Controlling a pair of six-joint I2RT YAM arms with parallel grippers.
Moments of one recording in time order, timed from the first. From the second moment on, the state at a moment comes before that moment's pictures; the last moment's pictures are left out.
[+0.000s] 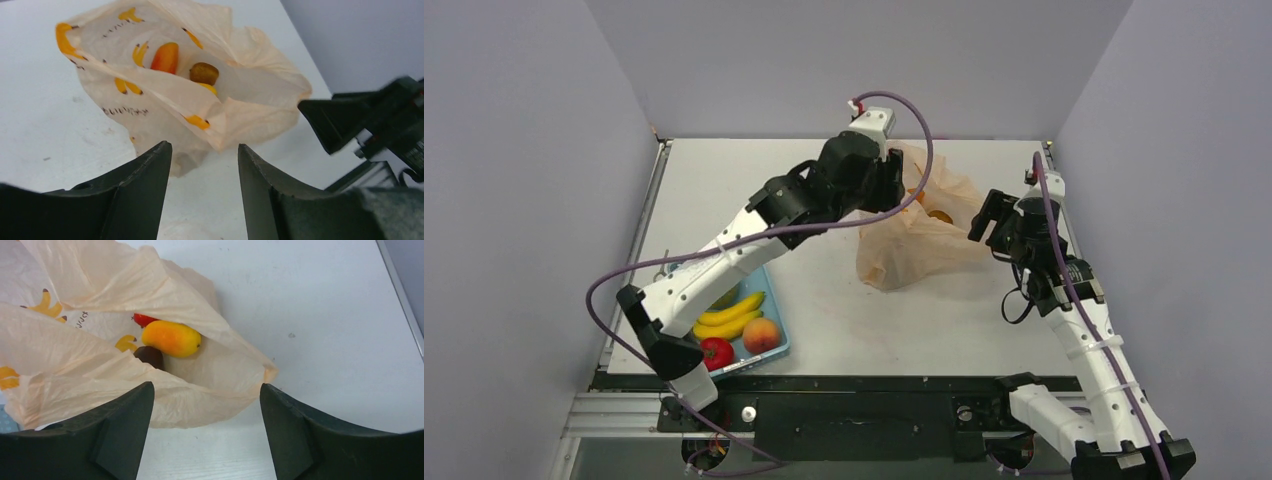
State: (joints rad) left arm -0.89 1.74 2.04 -0.77 -0.27 -0.42; right arm 0.21 0.91 0.99 -0.59 0.21 0.38
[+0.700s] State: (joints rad) left arm -1.07 2.14 2.39 -1.07 -0.62 -1.29; right arm 0.22 1.15 1.22 -0.58 0.10 0.18
